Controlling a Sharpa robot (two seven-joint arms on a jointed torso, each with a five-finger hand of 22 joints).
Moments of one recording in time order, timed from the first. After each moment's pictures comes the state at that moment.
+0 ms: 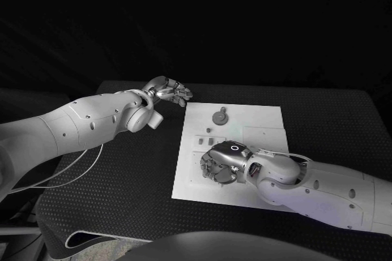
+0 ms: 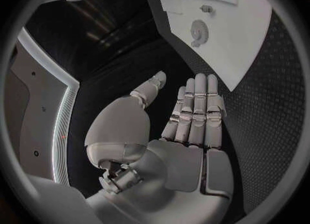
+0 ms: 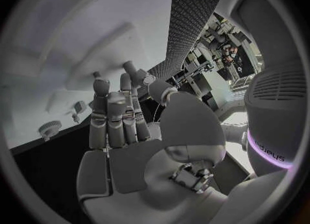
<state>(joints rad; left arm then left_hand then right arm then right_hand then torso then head) 1.22 -0.67 -0.08 1.09 -0.46 -0.18 0.22 1.01 -0.06 0.51 -0.26 0.06 0.79 0.20 0.28 0.54 1.10 0.14 0.07 0.35 0.97 0.08 0.52 0.65 0.02 0.98 -0.02 0.06 0.97 1.08 -0.61 -0.21 1.55 -1.68 -0.32 -0.02 1.16 -0.06 0.67 -0.29 0.08 1.01 0.12 0.31 0.57 1.27 0.07 0.09 0.34 1.24 -0.04 1.25 0.86 0.23 1.13 0.03 0.72 1.31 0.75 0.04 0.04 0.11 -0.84</state>
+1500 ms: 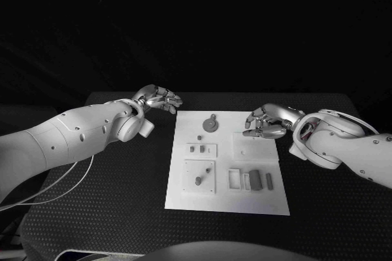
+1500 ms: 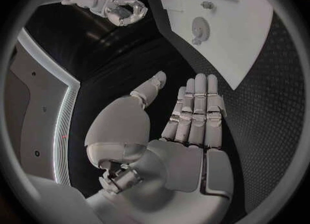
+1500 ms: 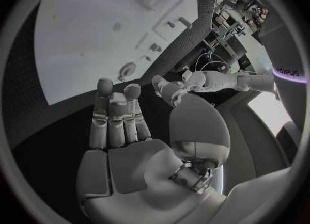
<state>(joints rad) 1.22 -0.67 -0.08 1.07 -0.45 -0.18 0.23 1.01 -0.06 0.51 -0.26 0.06 0.78 0.20 0.28 0.54 1.09 0.14 0.07 0.35 0.97 0.08 0.51 0.67 0.02 0.98 -0.02 0.07 0.97 1.24 -0.90 -0.11 1.53 -1.27 -0.23 -0.07 0.95 -0.18 0.60 -0.05 0.08 0.92 0.10 0.35 0.69 1.12 0.02 0.85 1.13 1.20 -0.11 1.34 0.89 0.28 1.11 0.02 0.73 1.31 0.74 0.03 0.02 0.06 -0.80</state>
